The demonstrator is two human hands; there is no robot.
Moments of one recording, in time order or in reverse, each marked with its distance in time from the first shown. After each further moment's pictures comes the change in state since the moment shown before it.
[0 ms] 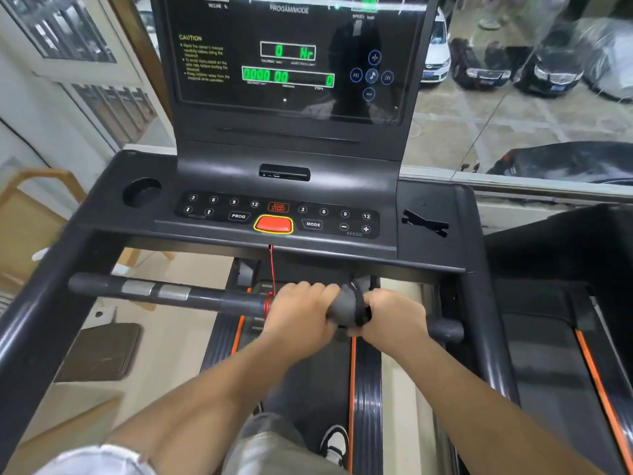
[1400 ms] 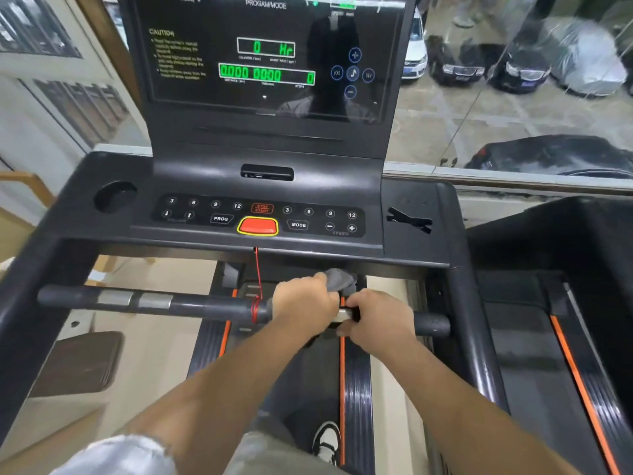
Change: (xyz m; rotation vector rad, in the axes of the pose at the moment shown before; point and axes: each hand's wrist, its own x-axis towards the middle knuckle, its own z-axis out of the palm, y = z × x) left_hand 0.042 0.023 -0.007 -0.121 -0.086 -0.235; right_hand -0.003 -0.001 0.004 0.031 0.008 0.037
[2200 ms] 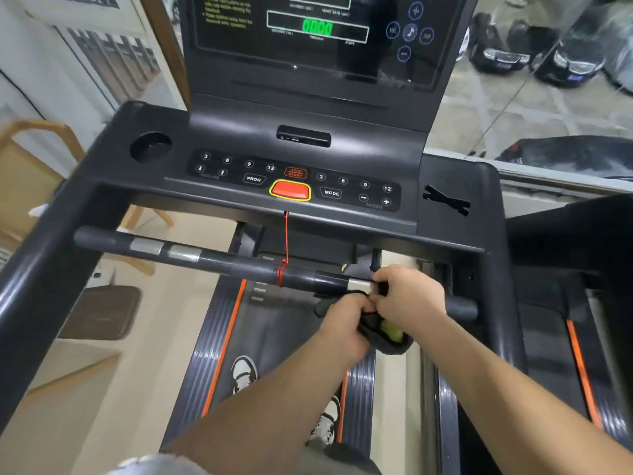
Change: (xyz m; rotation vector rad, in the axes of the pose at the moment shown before) left_hand -0.063 0.031 0.041 -2.175 -0.389 -0.755; right_hand -0.003 -0.003 -0.002 -0.065 0.003 -0.027
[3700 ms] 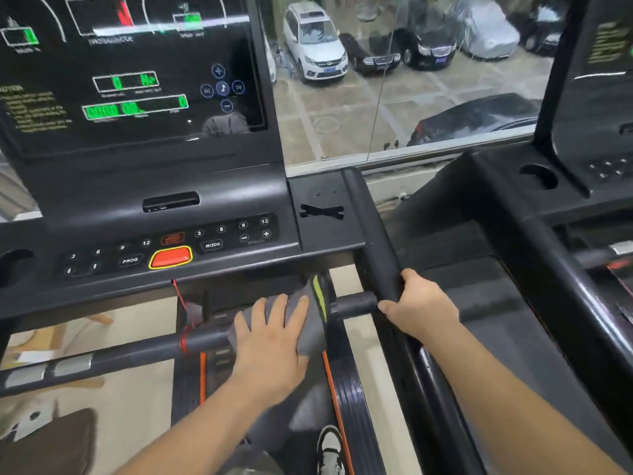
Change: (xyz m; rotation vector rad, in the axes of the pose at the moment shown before) left_hand -0.011 0.000 0.014 2.553 0.109 0.890; right_hand -0.067 0.147 -0.028 0.414 0.018 0.600
